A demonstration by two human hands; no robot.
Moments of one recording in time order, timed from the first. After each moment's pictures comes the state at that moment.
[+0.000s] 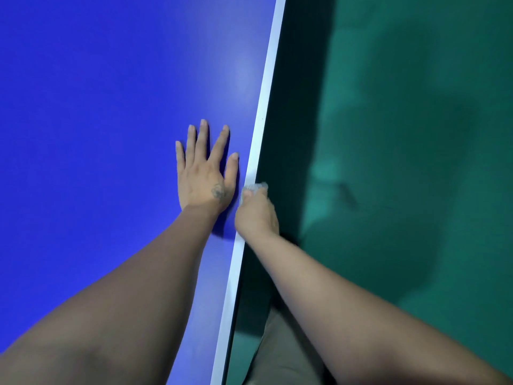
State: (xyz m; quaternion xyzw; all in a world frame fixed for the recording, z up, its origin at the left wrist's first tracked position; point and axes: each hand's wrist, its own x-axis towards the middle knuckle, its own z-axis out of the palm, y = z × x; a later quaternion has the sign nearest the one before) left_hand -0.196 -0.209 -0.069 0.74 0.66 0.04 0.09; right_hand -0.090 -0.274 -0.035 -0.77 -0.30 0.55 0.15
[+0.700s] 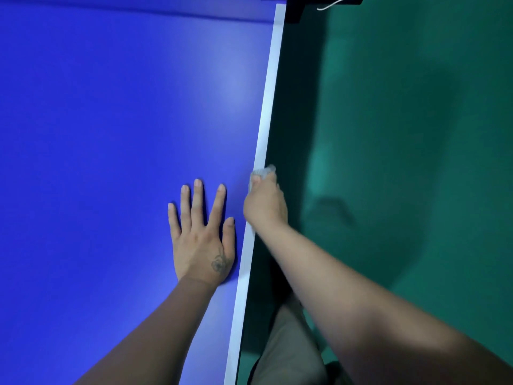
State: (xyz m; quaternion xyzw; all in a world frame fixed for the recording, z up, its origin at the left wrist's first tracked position) left_hand -0.194 -0.203 -0.071 0.75 0.66 -0.02 0.08; right_hand -0.050 -0.137 -0.047 -0.79 -0.30 0.50 0.17
